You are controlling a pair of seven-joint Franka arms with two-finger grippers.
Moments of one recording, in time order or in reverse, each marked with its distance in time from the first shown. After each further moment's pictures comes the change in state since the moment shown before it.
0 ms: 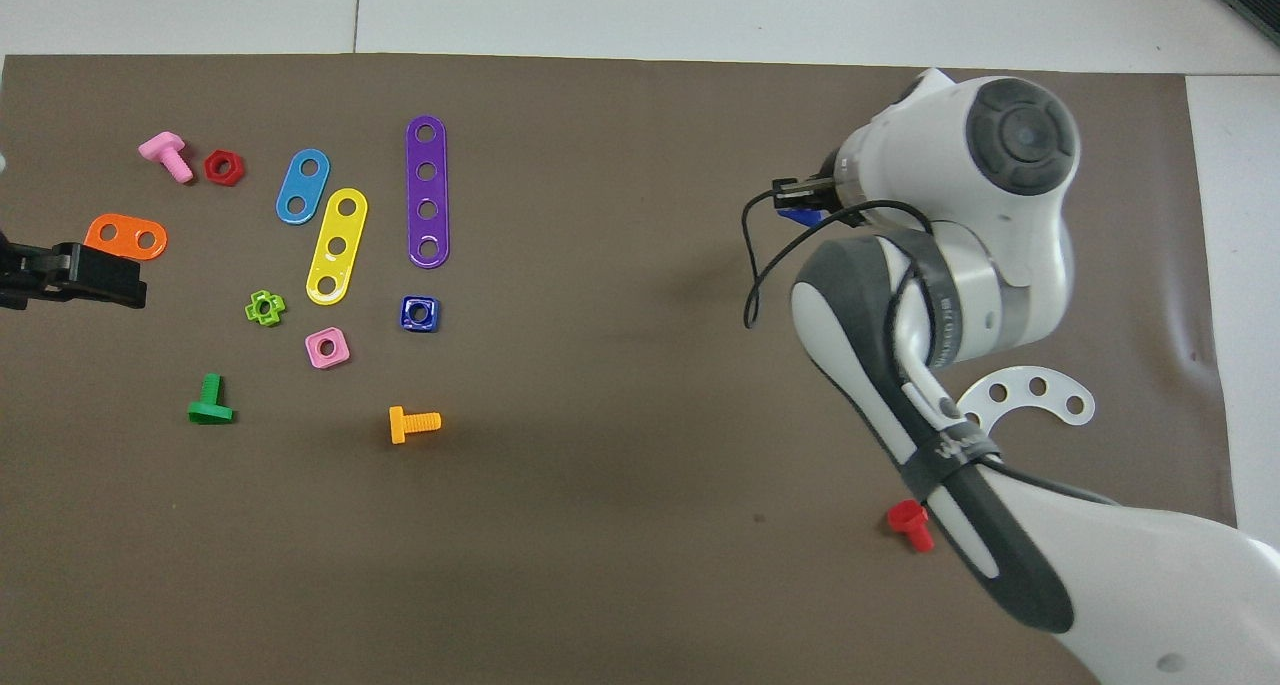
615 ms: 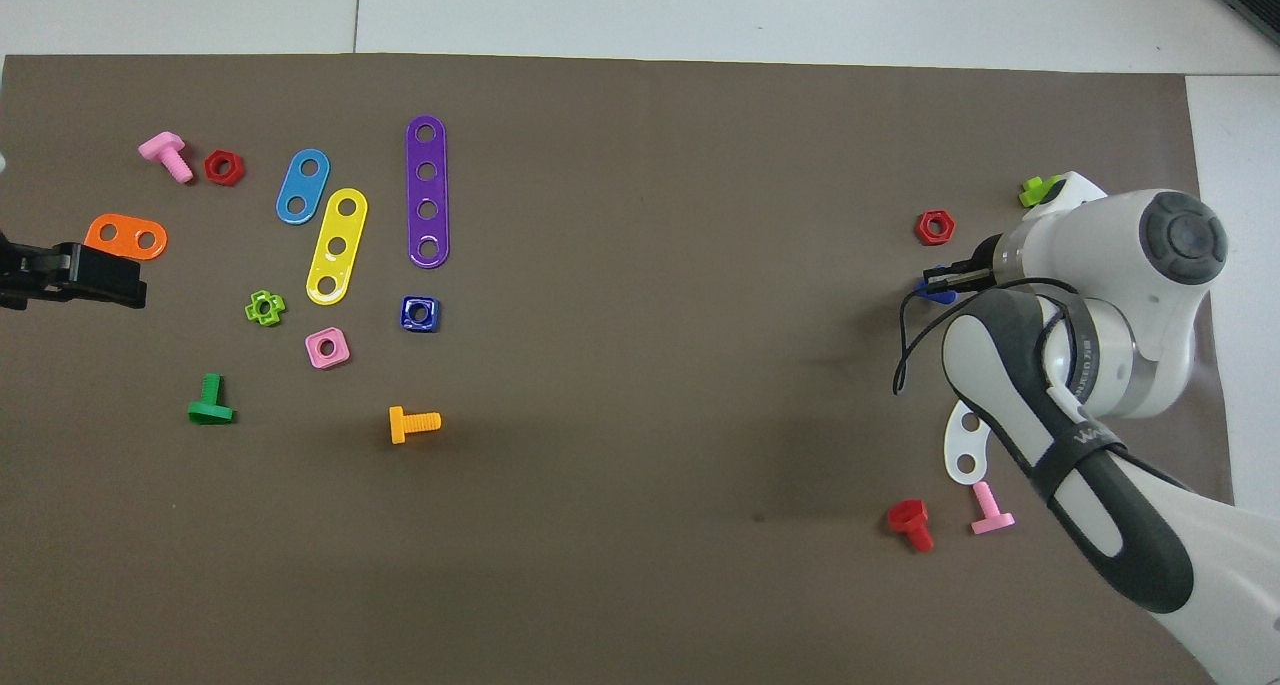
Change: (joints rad) left arm 0.000 0.000 0.000 0.000 0.000 0.000 0.000; right arm -0.178 -0.061 0.014 -0.329 0.000 0.191 -0.239
